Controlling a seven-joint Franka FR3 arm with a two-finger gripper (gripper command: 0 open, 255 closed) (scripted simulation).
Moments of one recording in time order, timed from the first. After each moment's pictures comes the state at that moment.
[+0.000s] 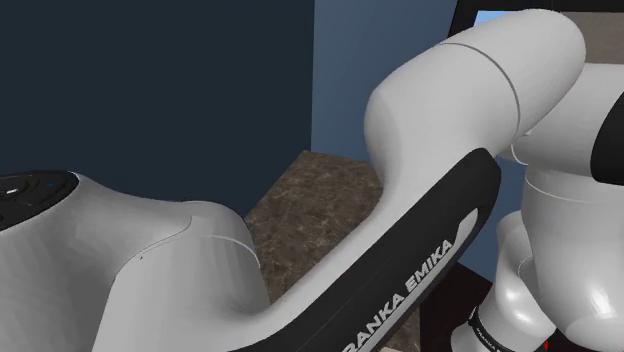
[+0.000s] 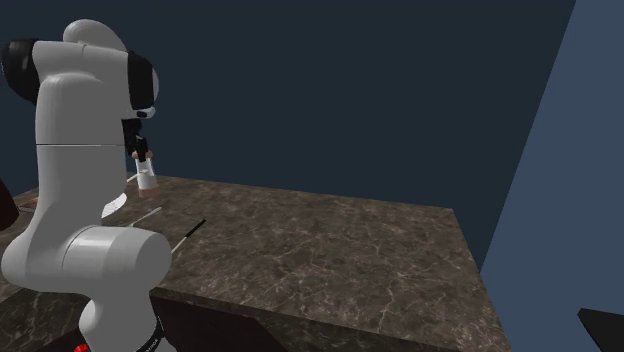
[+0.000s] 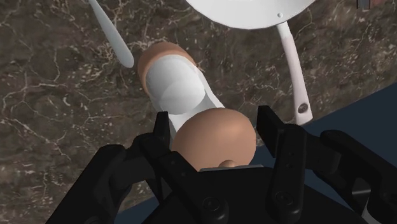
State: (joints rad) arm 0.68 0.33 0.54 -1.70 -0.13 2.14 1.08
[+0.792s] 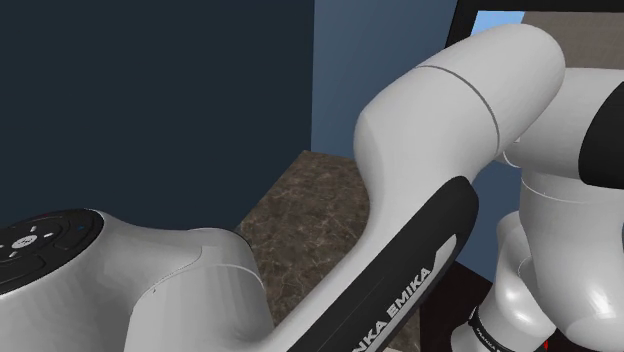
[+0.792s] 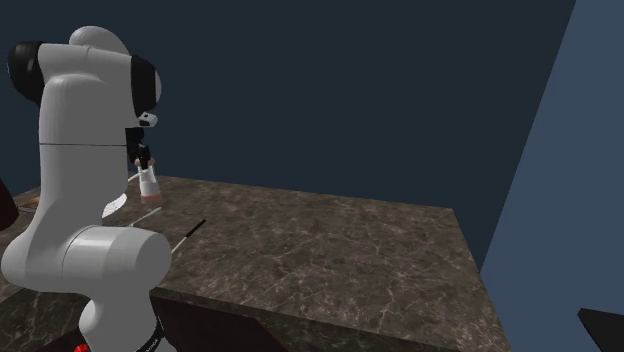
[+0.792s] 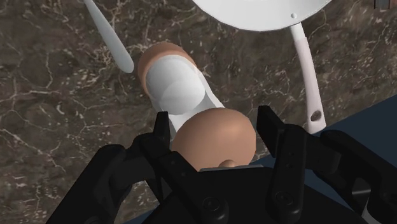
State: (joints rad) arm 0.68 0.36 0.53 -1.75 -0.14 2.21 1.09
